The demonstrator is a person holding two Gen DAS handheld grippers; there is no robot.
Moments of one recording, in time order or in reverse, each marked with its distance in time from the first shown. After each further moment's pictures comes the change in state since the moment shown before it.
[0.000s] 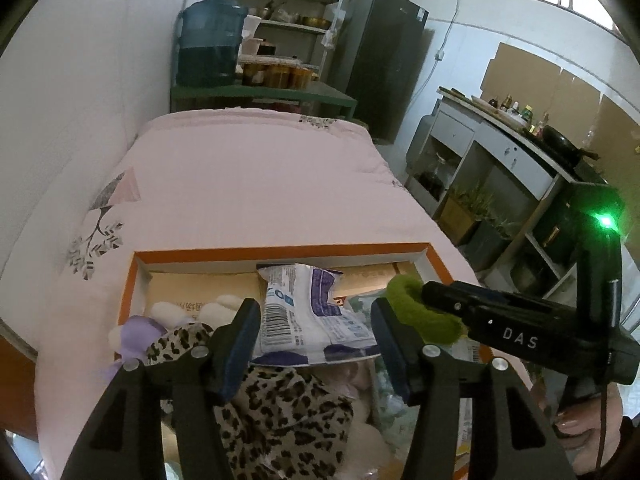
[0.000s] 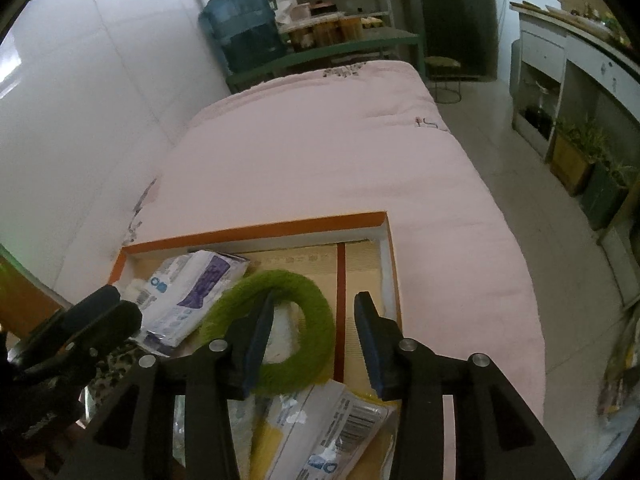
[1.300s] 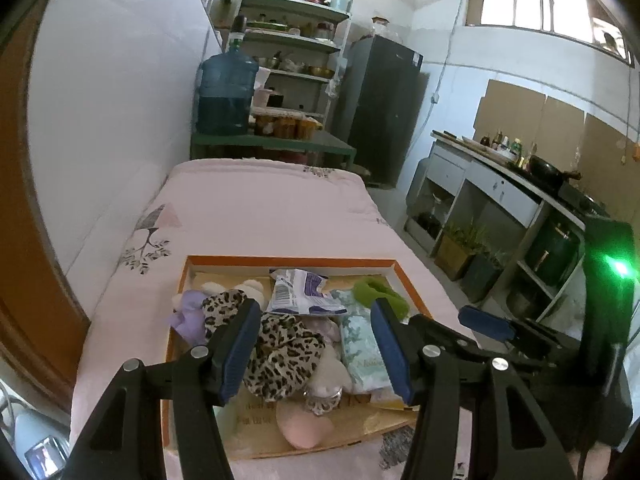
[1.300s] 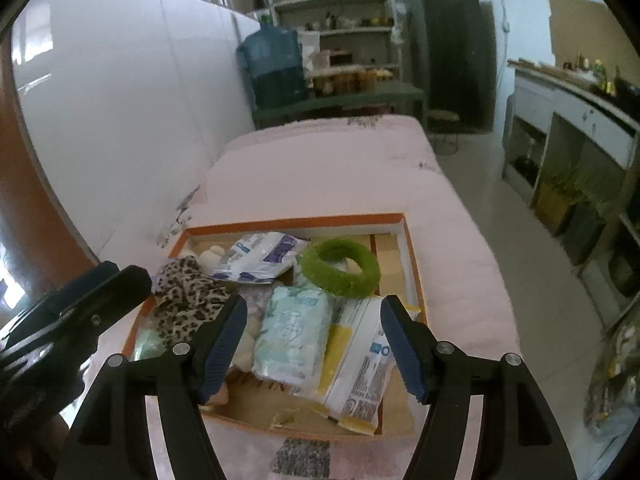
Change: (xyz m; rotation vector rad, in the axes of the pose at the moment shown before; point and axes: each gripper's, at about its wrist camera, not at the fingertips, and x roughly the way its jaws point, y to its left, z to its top) left arm -0.110 -0.020 -0.040 -0.004 -0.187 0.035; right arm -0.104 0.063 -0.073 -0.096 -0.189 -0.053
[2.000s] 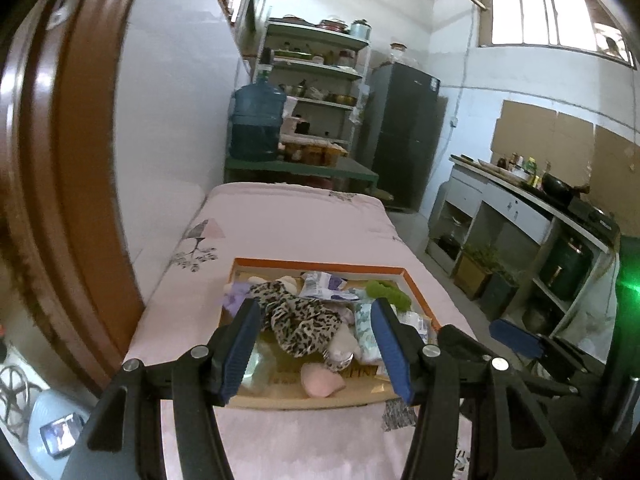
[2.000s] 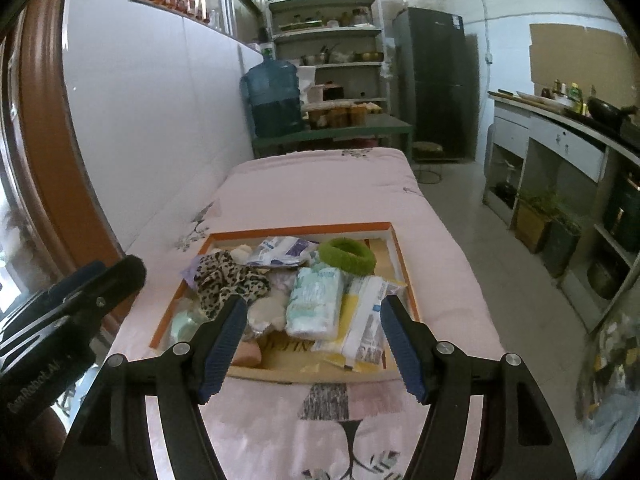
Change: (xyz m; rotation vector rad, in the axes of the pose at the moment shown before) left arm -0.084 -0.006 -0.028 -0.024 -0.101 0.107; right arm -0.083 0.032 -0.040 -0.003 -0.113 -0.052
